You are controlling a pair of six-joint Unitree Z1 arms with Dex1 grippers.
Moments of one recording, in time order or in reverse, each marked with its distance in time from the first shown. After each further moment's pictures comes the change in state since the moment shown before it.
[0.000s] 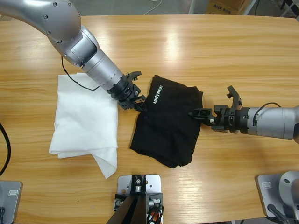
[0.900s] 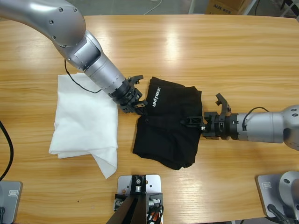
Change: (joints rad) arm 0 -0.020 0.009 0.005 -0.002 0.007 0.015; arm 1 0.112 0.085 -0.007 -0.057 0.006 0.124
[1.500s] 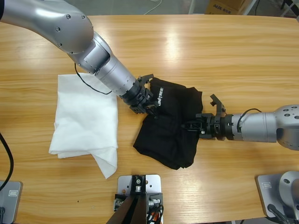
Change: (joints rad) arm 0 -0.059 0.000 0.002 -0.126 0.009 -0.057; arm 1 0.008 0.080 0.014 -0.108 0.020 -0.091
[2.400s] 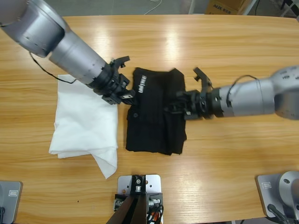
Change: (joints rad) arm 0 0.067 -0.264 0.103 0.130 0.126 0.008; arm 1 0.104 -0.305 -0.498 0.738 0.002 -0.061
